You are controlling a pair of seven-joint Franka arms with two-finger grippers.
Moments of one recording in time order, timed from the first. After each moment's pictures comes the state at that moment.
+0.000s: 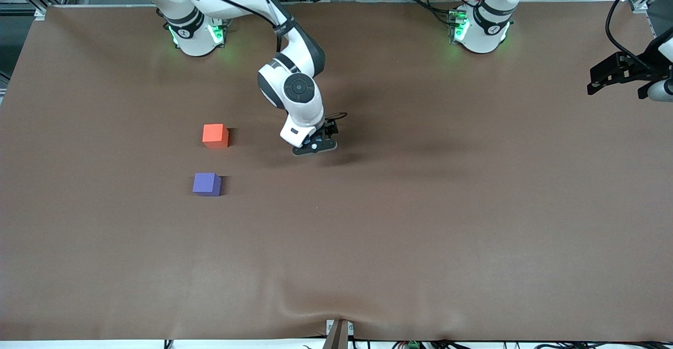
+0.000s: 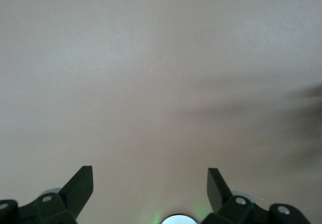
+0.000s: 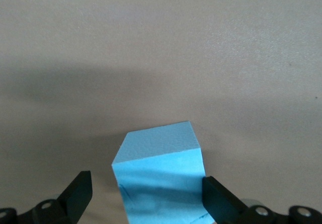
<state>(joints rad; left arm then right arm) -0.03 -0.05 0.01 -1.56 0.01 1.47 0.10 0.74 0.54 0.05 -1.90 0.05 2.41 0.53</state>
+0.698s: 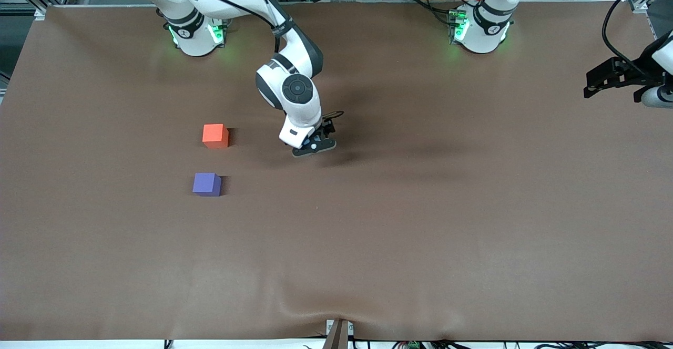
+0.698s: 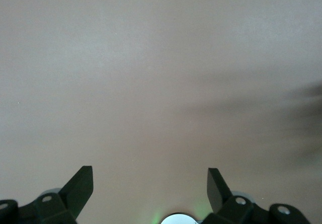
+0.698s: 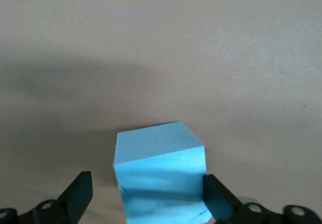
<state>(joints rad) -0.03 -0.03 0.01 -1.56 0.01 1.47 0.10 0.74 0.53 0.03 -1.88 0.04 2.36 0.47</state>
